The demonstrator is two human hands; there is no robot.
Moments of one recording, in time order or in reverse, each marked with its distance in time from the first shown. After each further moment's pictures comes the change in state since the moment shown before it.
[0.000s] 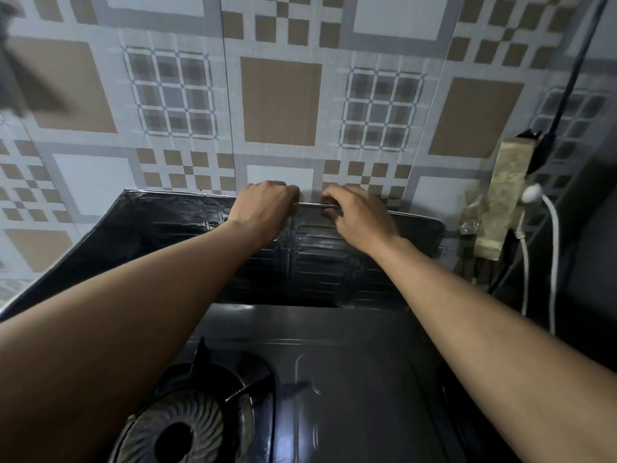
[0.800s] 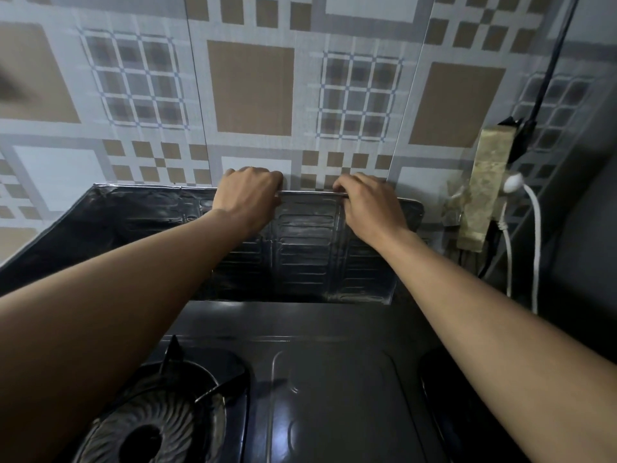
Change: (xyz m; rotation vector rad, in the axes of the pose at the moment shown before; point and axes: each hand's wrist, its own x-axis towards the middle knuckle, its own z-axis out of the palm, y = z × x) left_hand 0.014 0.012 0.009 0.079 0.043 -0.050; right_hand -0.014 0.036 -0.014 -0.183 0.116 0.059
